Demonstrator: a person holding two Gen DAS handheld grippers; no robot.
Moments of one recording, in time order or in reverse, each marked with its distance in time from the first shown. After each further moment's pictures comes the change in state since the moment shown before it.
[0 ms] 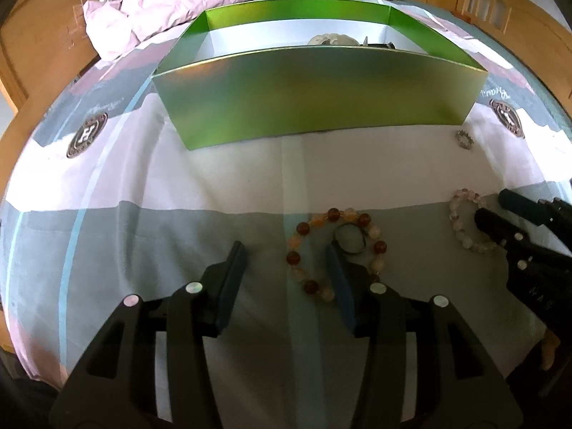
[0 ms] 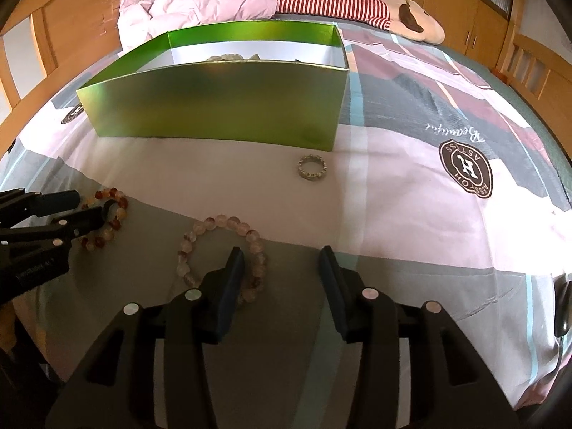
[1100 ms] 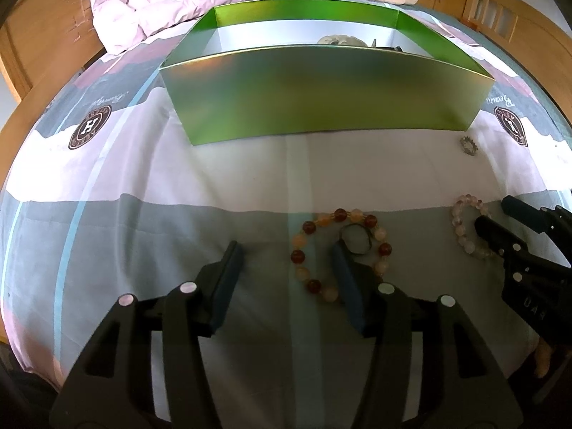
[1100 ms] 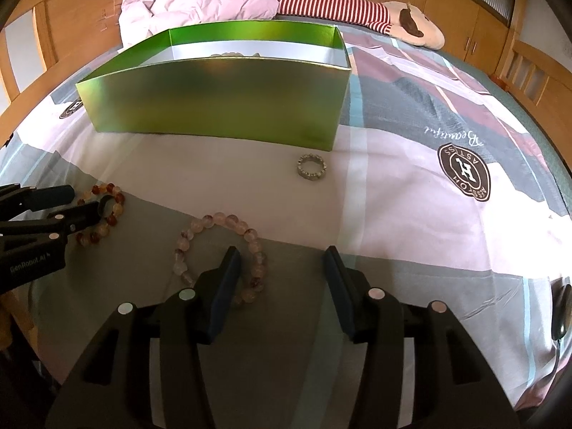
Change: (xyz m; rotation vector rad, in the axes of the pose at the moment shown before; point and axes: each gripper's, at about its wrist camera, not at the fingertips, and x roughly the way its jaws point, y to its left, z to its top) left arm 0.002 0.002 0.000 -0.023 -0.005 0.009; right arm 0.002 0.004 -0.004 -0.015 -0.014 -0.017
